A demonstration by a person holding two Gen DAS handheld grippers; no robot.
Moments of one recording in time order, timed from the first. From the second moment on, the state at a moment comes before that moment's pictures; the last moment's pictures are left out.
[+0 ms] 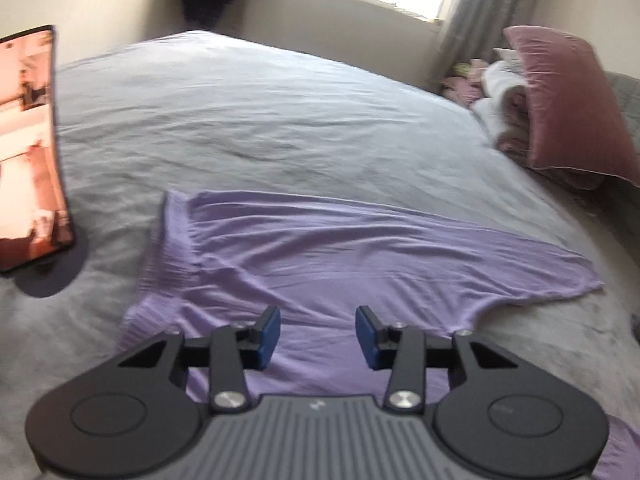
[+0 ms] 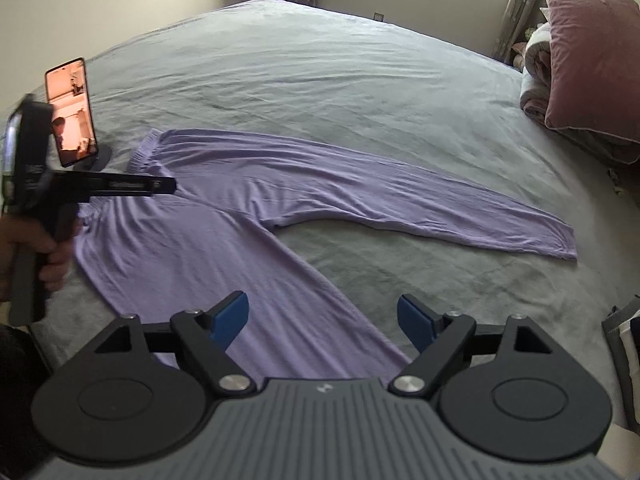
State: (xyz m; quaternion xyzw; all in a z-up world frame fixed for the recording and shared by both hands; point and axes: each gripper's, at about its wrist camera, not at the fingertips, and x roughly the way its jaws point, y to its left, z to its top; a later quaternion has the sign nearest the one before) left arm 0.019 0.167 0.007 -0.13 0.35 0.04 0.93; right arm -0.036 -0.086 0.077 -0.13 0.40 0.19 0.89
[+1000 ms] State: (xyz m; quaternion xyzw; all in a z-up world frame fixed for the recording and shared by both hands) left arm 0.027 0.251 -0.019 -0.22 0.35 0.12 0.90; right arm 0.095 0.035 0.021 -0.12 0.35 0.28 0.89
